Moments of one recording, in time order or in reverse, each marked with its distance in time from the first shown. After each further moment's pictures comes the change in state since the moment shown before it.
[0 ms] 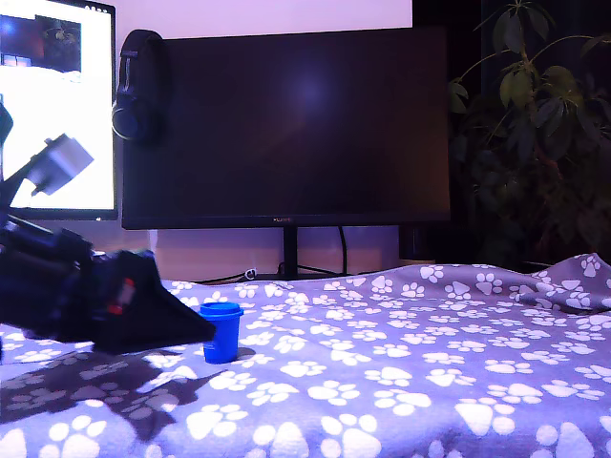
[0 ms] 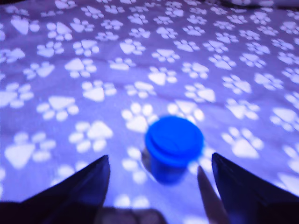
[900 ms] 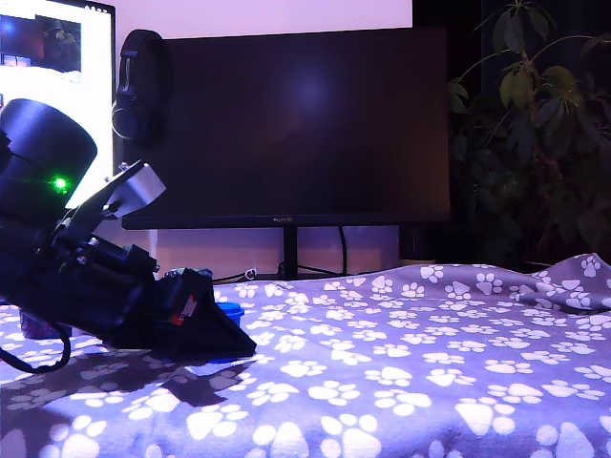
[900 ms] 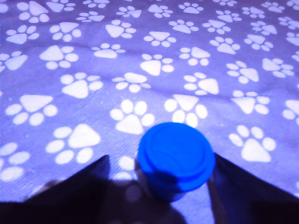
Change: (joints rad) arm -0.031 0.049 0.114 -0.169 -0.006 0.041
